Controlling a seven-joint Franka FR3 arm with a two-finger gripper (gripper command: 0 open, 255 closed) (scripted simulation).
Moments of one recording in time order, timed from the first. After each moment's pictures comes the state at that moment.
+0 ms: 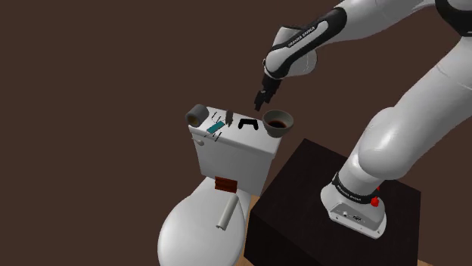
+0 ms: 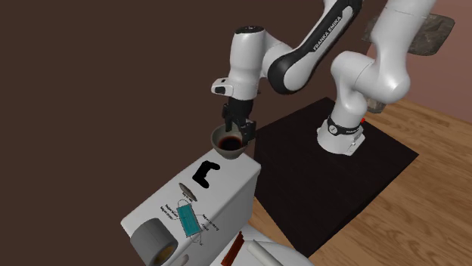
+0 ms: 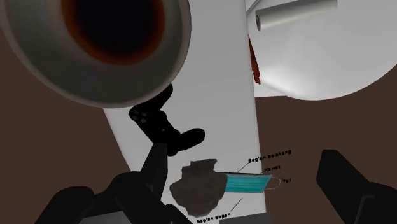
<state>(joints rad) -0.01 -0.20 -0.28 -2.59 0.14 2.54 -0.43</state>
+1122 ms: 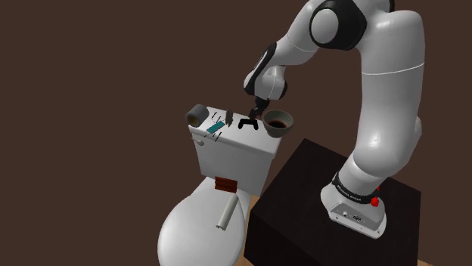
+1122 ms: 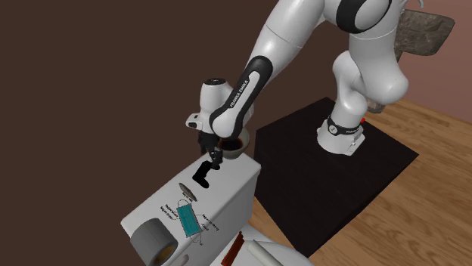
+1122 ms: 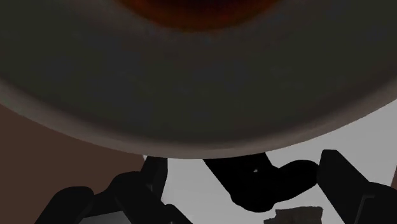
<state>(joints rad) -0.14 0.45 -0.20 -2.25 0.69 2.79 -0.98</state>
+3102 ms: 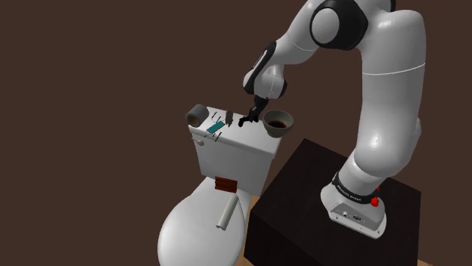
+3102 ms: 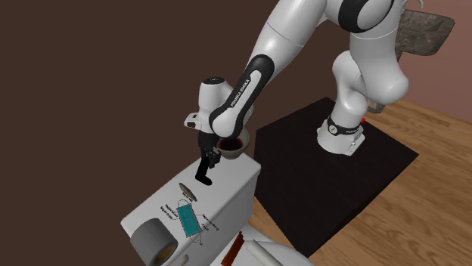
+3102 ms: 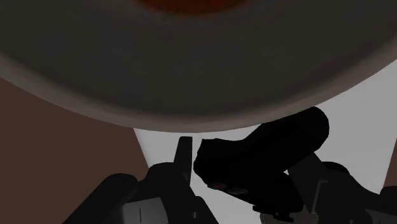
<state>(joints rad) -0.13 0.44 -0.21 -2.24 0.67 2.78 -0.95</state>
